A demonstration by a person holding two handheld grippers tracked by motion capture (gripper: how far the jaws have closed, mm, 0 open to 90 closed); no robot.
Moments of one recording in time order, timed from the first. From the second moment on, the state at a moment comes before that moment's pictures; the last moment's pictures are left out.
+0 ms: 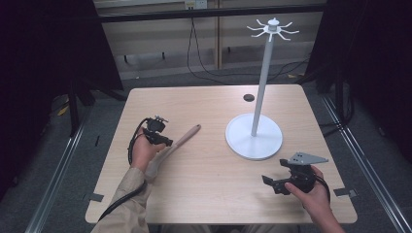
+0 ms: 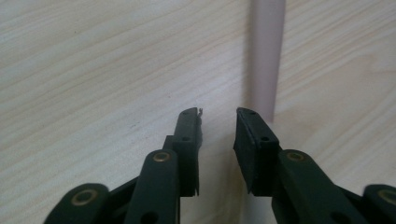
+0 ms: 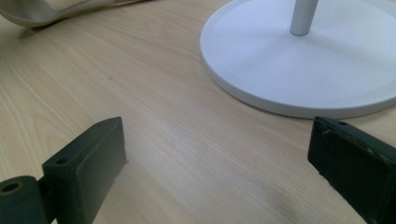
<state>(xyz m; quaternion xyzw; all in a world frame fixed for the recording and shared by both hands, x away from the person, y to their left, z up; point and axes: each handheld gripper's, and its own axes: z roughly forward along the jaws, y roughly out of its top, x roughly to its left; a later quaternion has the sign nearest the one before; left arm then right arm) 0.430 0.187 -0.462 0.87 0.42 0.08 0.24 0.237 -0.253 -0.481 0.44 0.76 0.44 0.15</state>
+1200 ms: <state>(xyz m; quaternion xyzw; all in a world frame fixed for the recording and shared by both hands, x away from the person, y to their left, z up) 0.438 0.150 -0.473 0.90 0.38 0.05 0.19 0.237 -0.254 -0.481 0.45 0.76 0.44 0.15</state>
